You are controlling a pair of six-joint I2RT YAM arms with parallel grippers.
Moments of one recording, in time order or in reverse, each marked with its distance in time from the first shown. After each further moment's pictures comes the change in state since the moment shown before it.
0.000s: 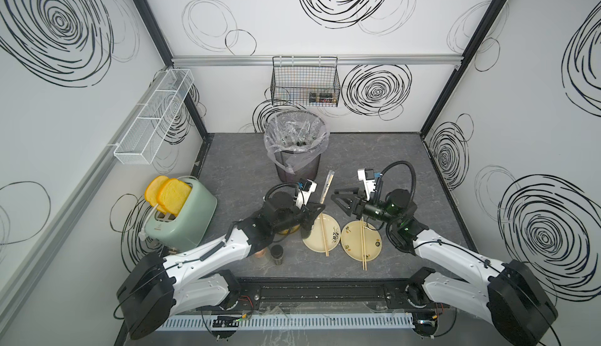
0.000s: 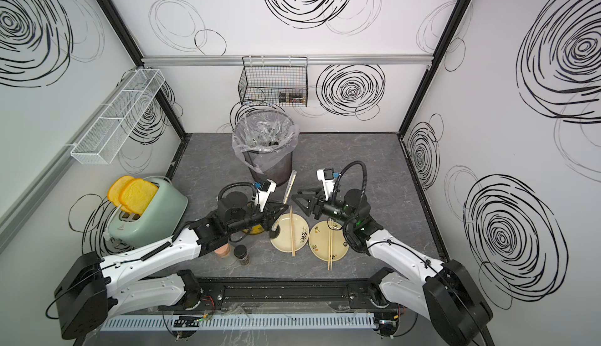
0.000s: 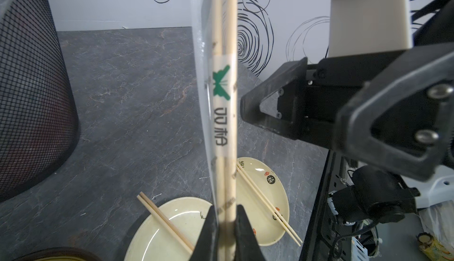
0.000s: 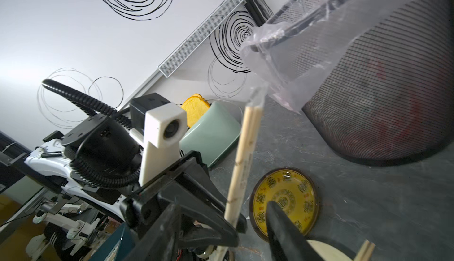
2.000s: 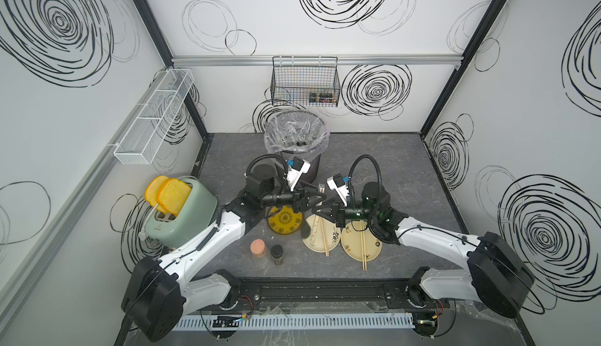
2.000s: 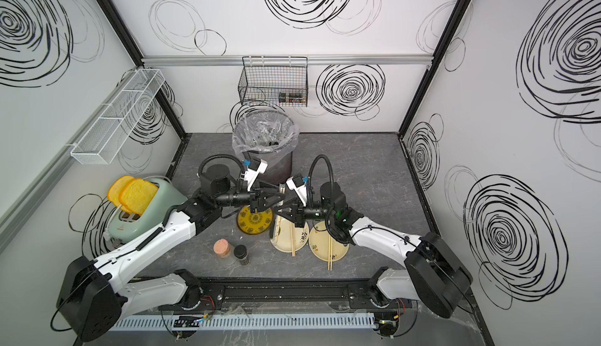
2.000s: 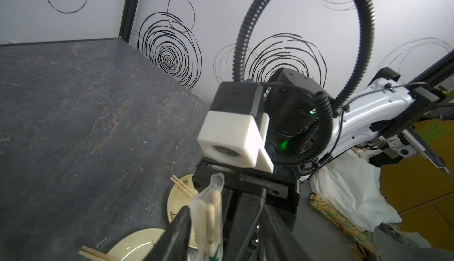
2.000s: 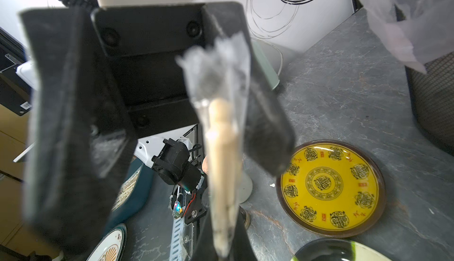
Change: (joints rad) left arm 0.278 0.046 0.190 -0.047 0.631 -0.021; right arm 0.134 0.210 0.141 -0.120 -0.187 -0.210
